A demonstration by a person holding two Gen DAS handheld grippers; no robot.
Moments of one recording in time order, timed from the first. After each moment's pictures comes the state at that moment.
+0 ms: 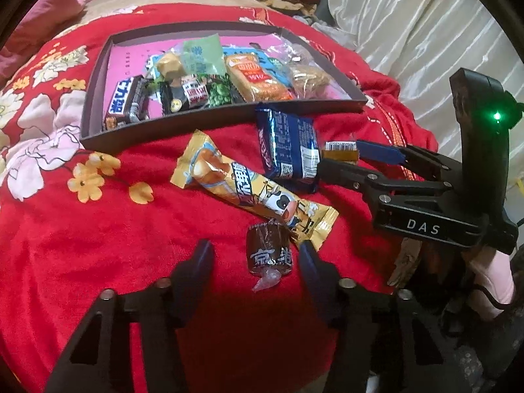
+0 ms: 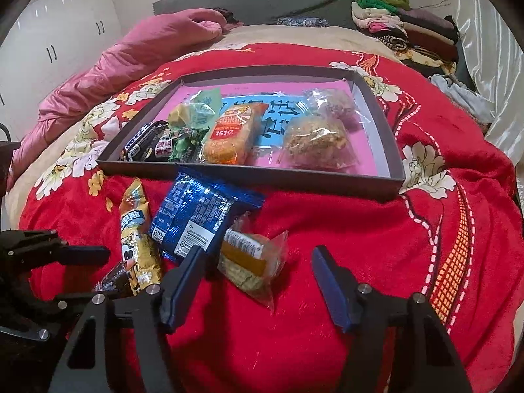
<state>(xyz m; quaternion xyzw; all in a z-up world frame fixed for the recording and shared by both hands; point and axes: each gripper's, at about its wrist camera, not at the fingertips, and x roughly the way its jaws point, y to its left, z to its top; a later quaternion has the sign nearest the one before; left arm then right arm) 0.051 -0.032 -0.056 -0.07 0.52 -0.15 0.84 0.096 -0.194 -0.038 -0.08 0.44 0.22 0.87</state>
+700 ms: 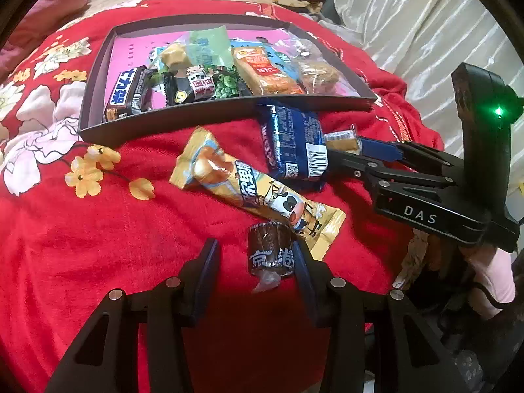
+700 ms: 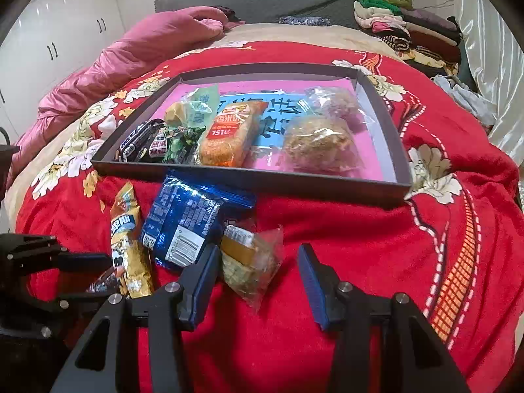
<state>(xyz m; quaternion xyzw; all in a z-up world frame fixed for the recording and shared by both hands) 0.057 -0.032 -0.064 -0.08 0.53 -0.14 0.84 0.104 -0.190 -0.044 -0.08 0.44 0.22 0.86</state>
